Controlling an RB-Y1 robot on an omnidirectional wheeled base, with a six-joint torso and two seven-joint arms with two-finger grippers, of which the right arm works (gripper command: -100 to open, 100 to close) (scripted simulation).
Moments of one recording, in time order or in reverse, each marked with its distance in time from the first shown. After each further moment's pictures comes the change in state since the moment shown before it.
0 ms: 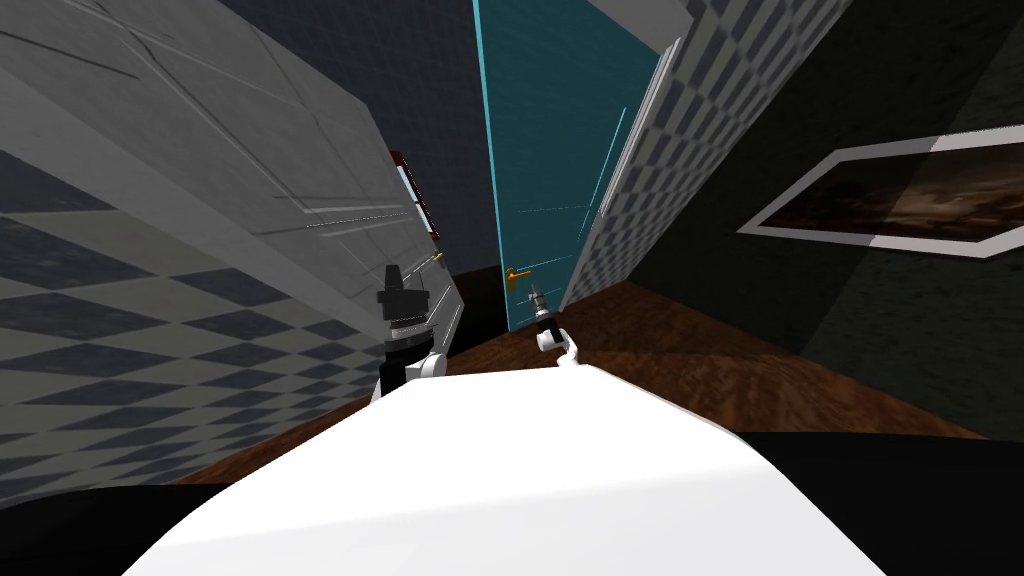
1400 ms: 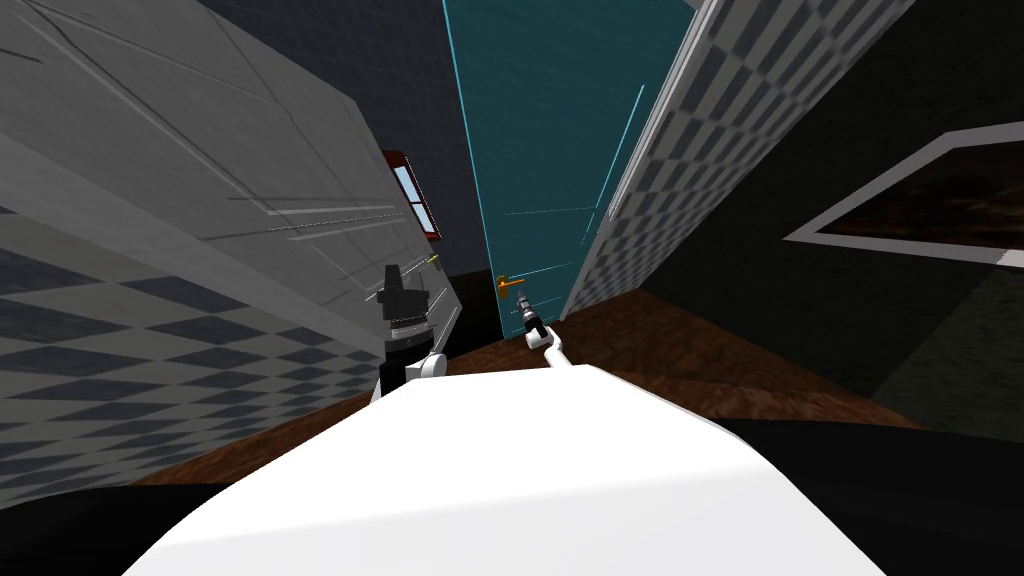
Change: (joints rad) arm -0.175 0.060 0.046 0.314 0.007 0.070 0.023
